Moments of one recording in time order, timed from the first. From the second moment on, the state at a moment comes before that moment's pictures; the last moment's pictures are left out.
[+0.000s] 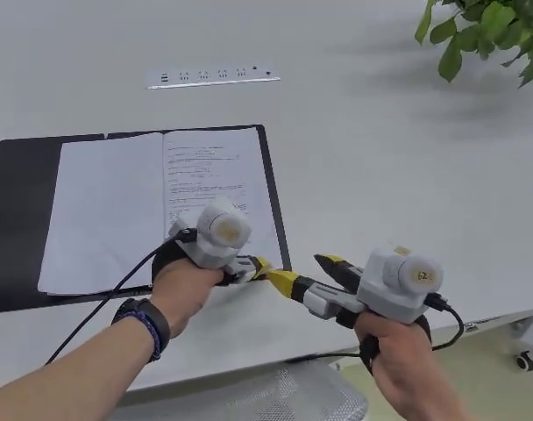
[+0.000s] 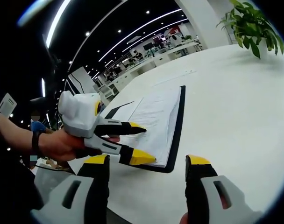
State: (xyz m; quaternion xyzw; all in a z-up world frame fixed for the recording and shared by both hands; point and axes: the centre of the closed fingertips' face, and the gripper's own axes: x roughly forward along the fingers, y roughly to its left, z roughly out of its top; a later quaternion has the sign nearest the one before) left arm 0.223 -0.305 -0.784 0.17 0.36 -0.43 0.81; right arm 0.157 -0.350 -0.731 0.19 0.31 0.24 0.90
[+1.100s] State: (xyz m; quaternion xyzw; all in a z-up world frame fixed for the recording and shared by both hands) left arm 0.228 -0.294 -0.780 0.13 0.36 -0.43 0.82; right arm 0.245 -0.309 -0.727 0.24 0.28 0.30 0.88
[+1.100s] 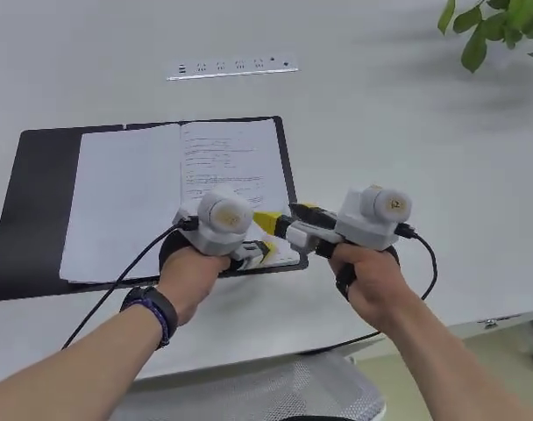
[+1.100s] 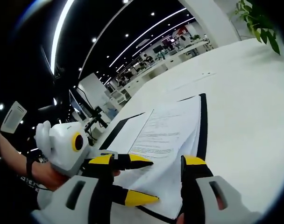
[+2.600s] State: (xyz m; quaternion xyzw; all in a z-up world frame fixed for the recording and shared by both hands) left arm 0.212 -0.172 -0.730 0.06 0.34 -0.33 0.88; right arm 0.232 -0.262 -0.718 0.25 0.28 0.32 0.87
